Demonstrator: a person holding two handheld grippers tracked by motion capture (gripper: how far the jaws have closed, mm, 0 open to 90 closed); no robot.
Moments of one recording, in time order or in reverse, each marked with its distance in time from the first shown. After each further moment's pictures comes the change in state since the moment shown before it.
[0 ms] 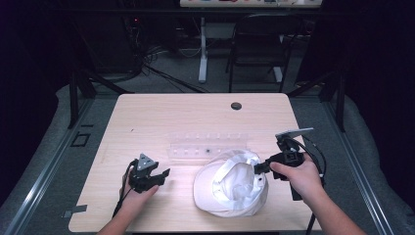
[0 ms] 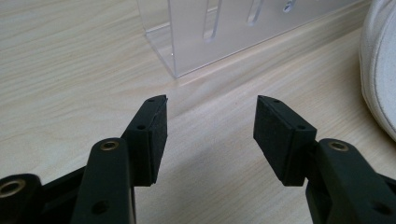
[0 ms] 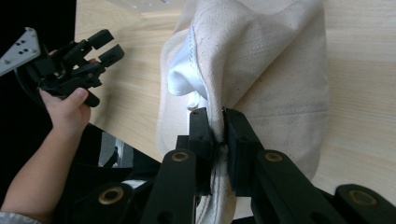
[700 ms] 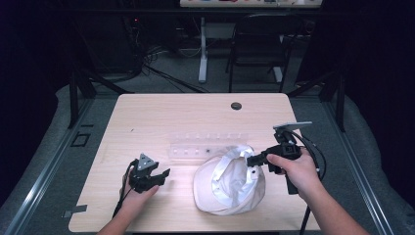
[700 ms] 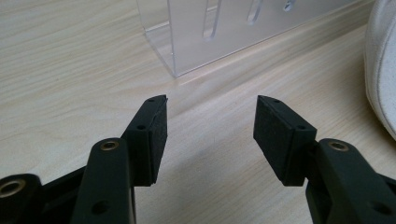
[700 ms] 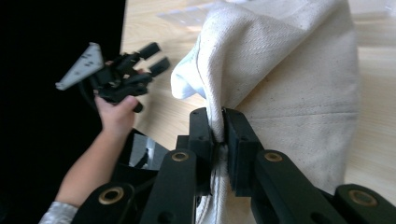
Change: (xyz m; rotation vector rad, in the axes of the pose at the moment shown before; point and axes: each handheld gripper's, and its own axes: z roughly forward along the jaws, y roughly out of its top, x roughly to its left) left arm 0.000 0.000 0.000 0.003 -0.001 0.001; right arm 0.020 0.010 -0.009 -0.010 0.132 0.002
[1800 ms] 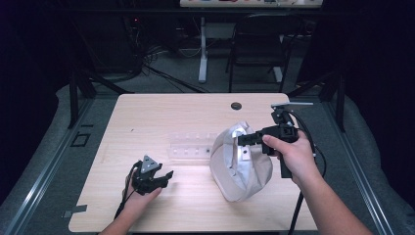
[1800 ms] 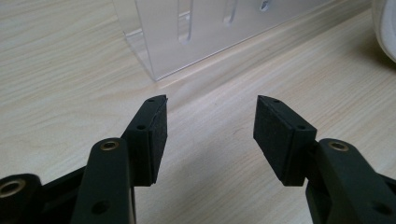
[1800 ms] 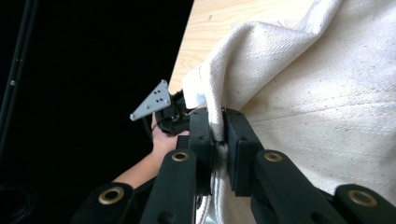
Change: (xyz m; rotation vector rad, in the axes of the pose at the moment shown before) left arm -0.012 0.001 0.000 -0.009 -0.020 0.036; right arm 0.048 0.021 -0.021 -0.117 0.142 -0.120
